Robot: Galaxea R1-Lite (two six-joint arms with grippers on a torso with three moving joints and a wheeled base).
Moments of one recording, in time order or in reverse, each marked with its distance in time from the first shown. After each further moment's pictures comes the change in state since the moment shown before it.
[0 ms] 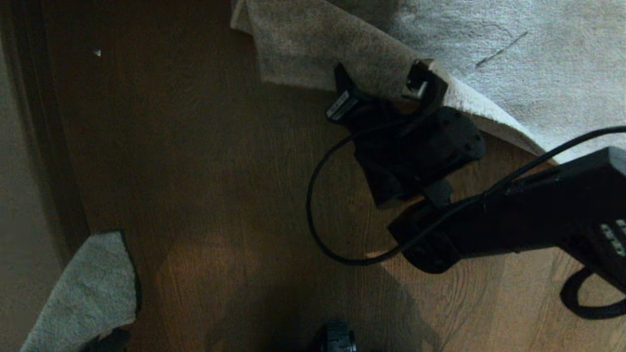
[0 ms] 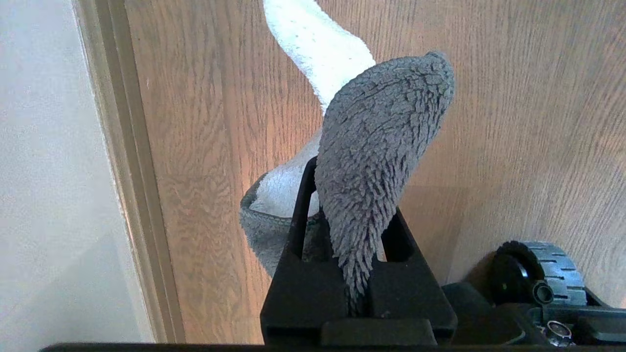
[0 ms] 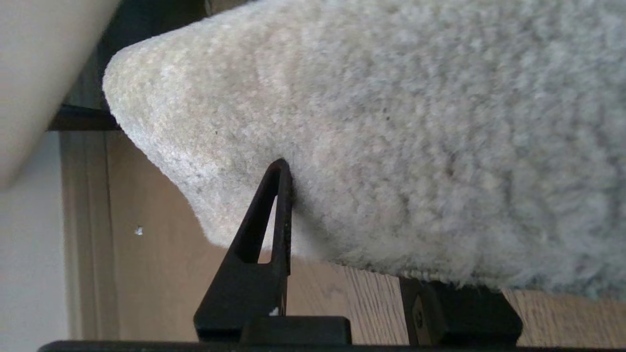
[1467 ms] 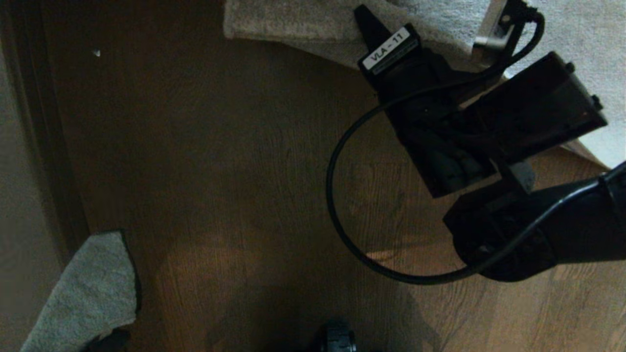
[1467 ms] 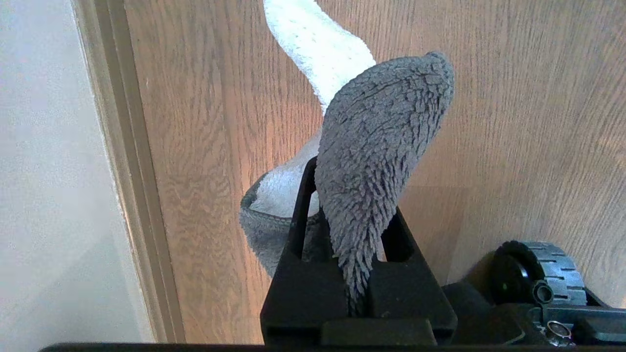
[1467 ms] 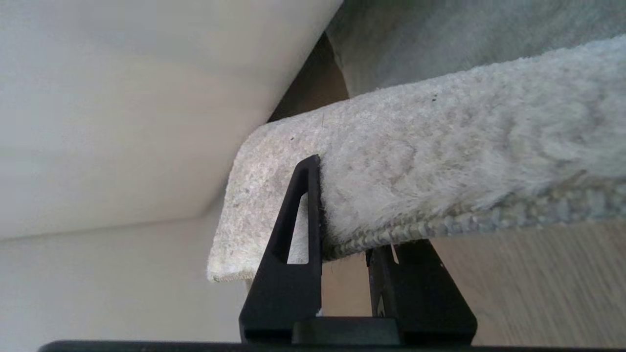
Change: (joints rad) left arm 0.000 0.000 0.000 0.000 0.000 0.000; right arm 0.053 -0.214 0.106 0.031 0.230 0.248
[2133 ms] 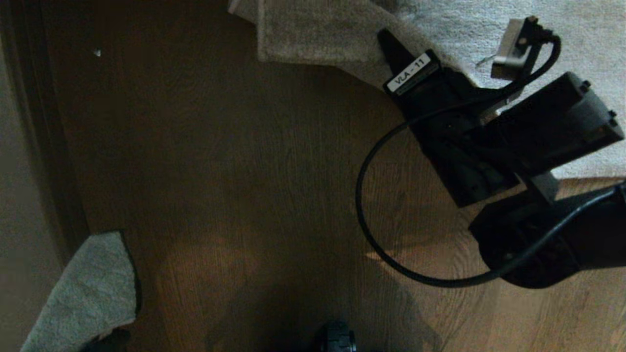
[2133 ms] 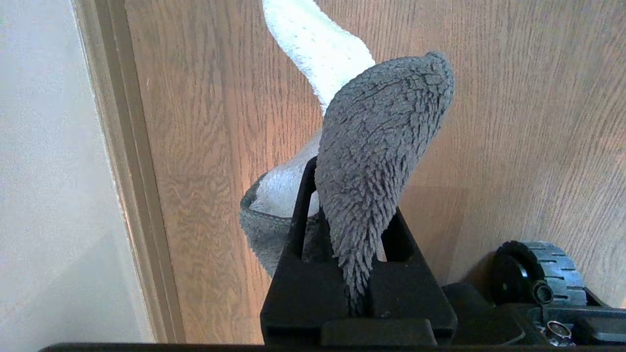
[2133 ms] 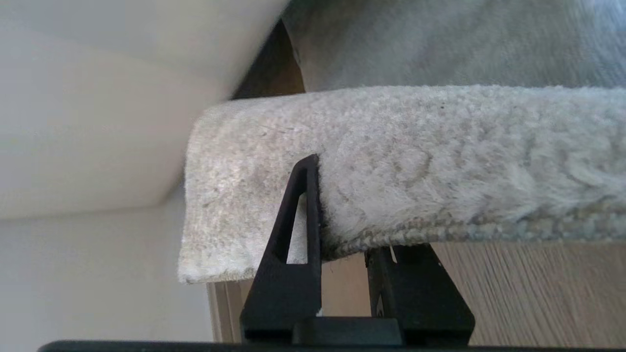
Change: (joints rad) left arm 0.000 0.000 0.000 0.000 0.000 0.000; right arm -0.095 -0.051 0.155 -0.033 -0.006 -0.014
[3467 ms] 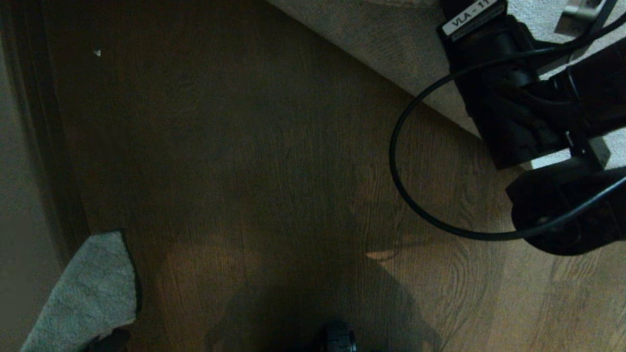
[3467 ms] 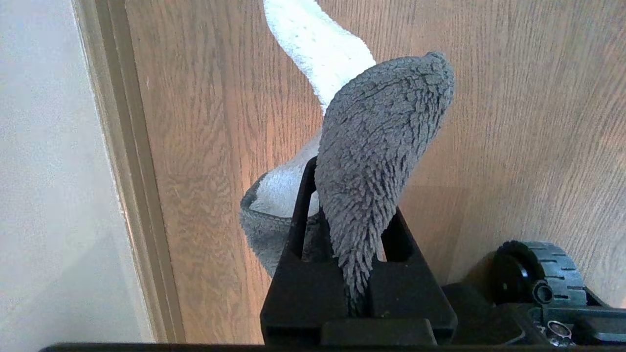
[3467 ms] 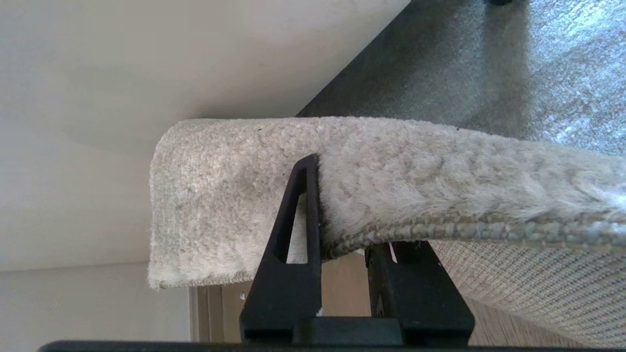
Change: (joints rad) left arm 0.000 0.000 0.000 0.000 0.000 0.000; right arm -0.099 -0.069 -0.079 0.003 0.027 -0.011
